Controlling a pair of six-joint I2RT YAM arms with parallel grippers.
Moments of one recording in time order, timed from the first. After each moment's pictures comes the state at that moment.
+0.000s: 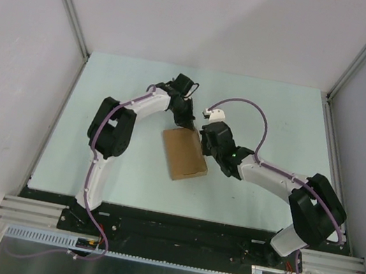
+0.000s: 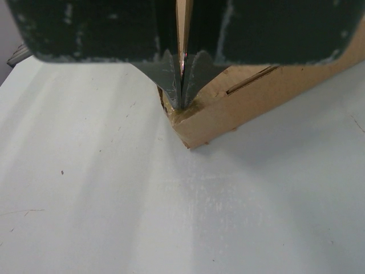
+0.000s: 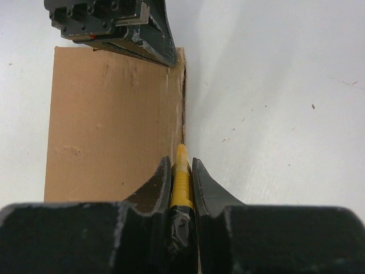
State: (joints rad) left arm -0.46 2.21 1.74 -0.62 0.24 -0.71; right arm 0.80 1.58 0.97 -0.01 0.31 0.26
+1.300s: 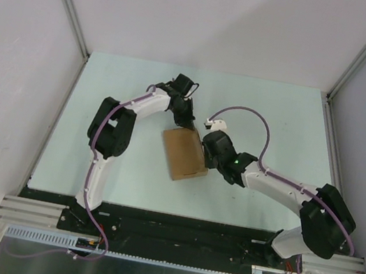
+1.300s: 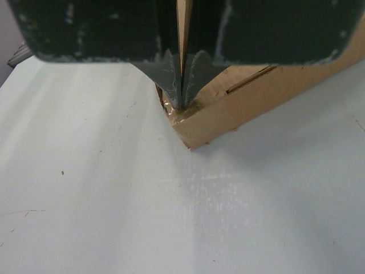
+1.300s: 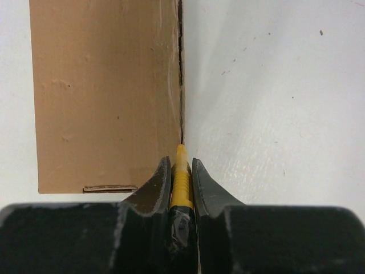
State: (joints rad) left arm -0.46 2.21 1.74 -0.61 0.24 -0.71; right arm 0.85 1.49 0.94 -0.23 0.34 0.36
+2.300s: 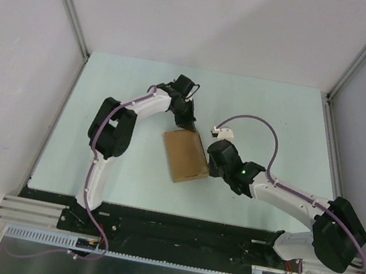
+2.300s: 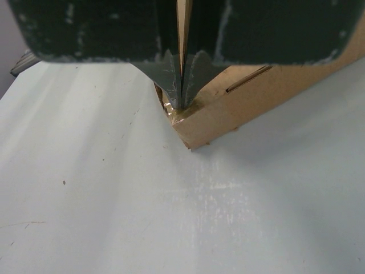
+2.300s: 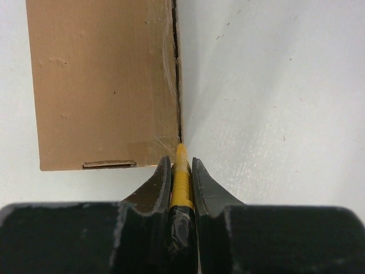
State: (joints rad) left arm -0.47 2.21 1.74 -0.62 0.27 -0.71; right arm 0.88 1.36 0.84 -0.28 0.35 0.43
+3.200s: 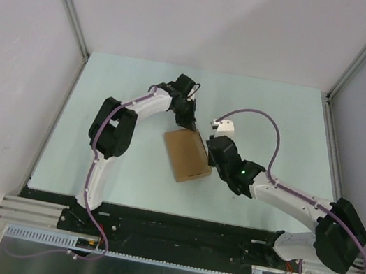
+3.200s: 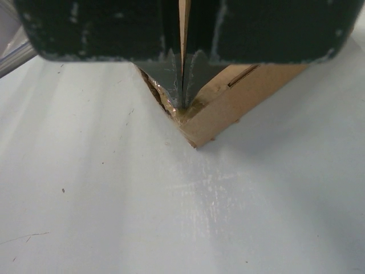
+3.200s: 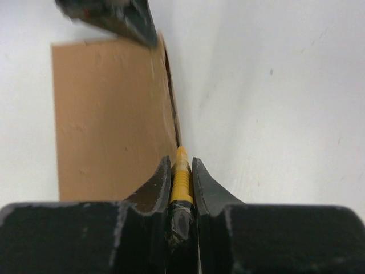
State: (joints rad) left arm -0.48 2.22 1.76 -0.61 0.28 -0.61; right arm 0.91 1.36 0.85 -0.13 0.52 0.35
